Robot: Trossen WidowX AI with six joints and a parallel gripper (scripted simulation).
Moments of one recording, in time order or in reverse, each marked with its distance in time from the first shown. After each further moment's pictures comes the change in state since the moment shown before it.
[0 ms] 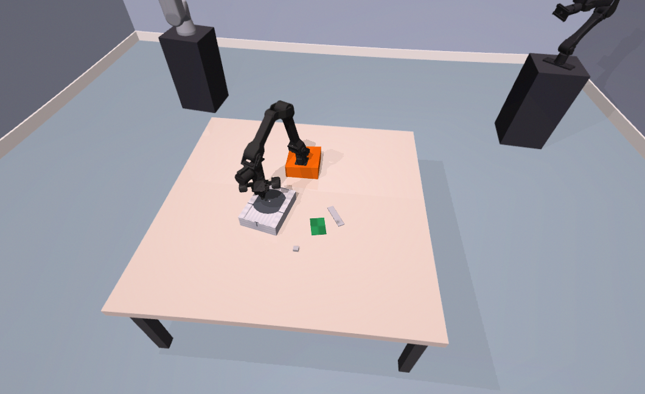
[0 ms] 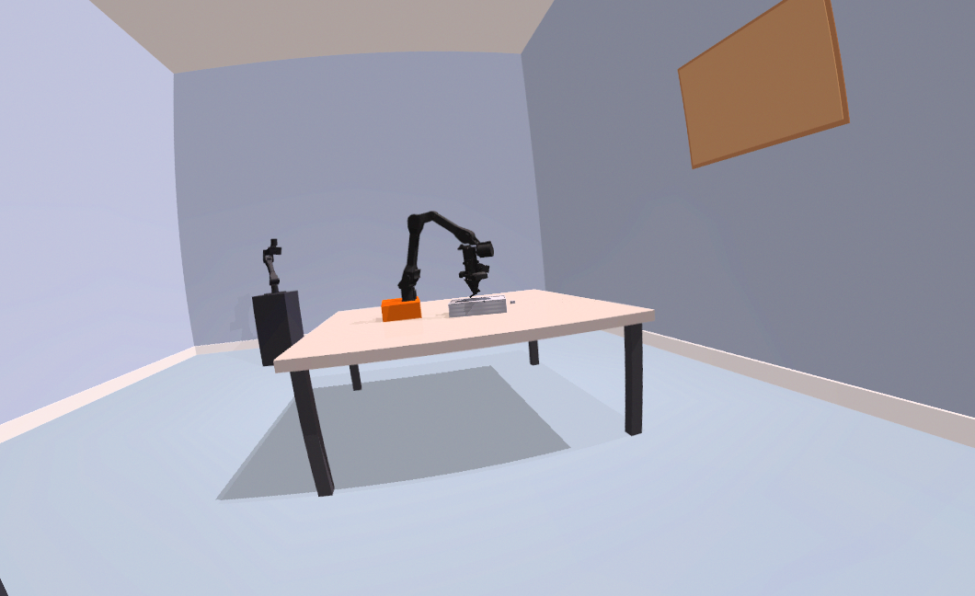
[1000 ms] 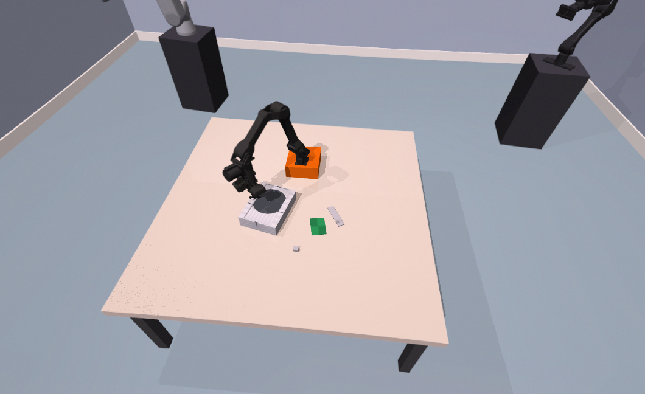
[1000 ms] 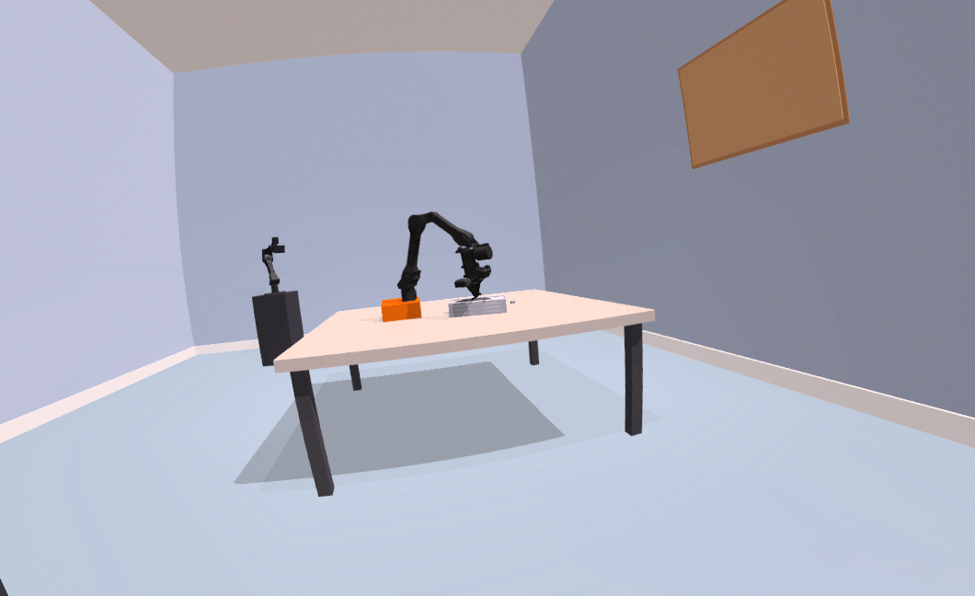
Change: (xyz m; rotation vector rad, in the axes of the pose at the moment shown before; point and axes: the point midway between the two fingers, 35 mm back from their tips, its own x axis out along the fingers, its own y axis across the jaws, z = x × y) arm 0.006 -0.043 -0.015 1.033 -0.065 0.078
